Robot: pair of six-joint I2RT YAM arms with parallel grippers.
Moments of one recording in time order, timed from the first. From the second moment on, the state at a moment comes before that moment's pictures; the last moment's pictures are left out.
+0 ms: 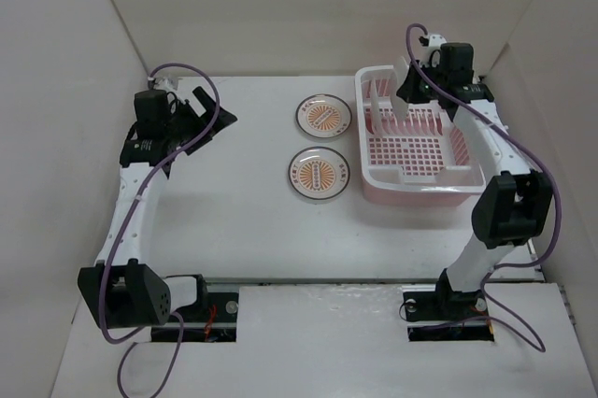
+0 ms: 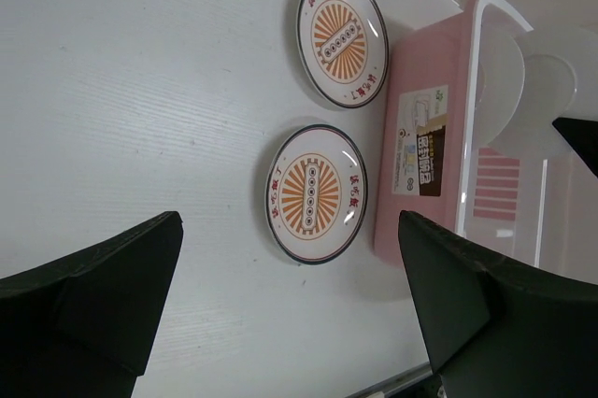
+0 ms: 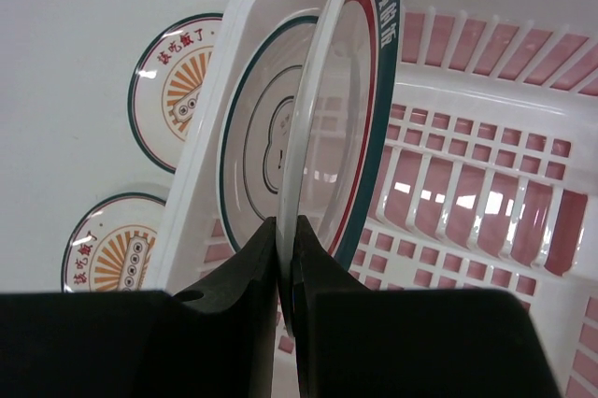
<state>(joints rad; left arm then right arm) 0.03 1.22 1.17 -0.50 0.40 -0.63 0.06 1.73 1.62 -0.44 -0.30 0.08</state>
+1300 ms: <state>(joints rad) 0.03 1.25 1.17 -0.50 0.37 -0.62 0.07 1.84 1.56 -0.39 -0.23 0.11</state>
